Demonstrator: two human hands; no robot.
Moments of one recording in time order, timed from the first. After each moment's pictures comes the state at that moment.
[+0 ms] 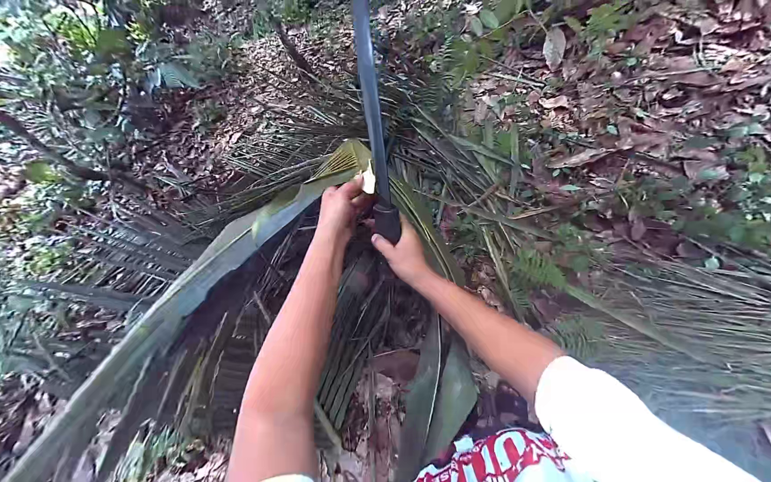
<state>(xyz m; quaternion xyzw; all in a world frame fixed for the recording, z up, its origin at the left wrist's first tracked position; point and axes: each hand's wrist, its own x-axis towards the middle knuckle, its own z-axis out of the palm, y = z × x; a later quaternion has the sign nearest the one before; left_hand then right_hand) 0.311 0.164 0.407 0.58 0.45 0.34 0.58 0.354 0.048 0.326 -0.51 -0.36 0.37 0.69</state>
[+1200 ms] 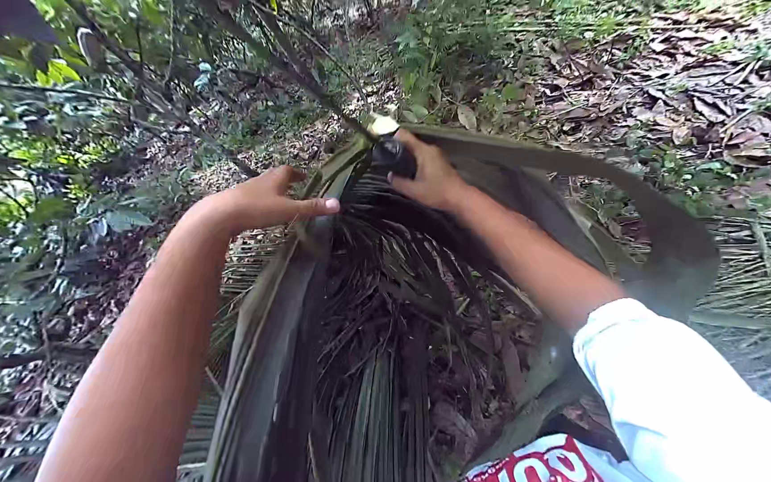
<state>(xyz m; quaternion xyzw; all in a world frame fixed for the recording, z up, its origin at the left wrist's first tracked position) 0.290 0.351 0.626 0.95 0.27 -0.09 0.12 0.466 0.213 0.475 -0.58 -0.53 -0.01 0.62</state>
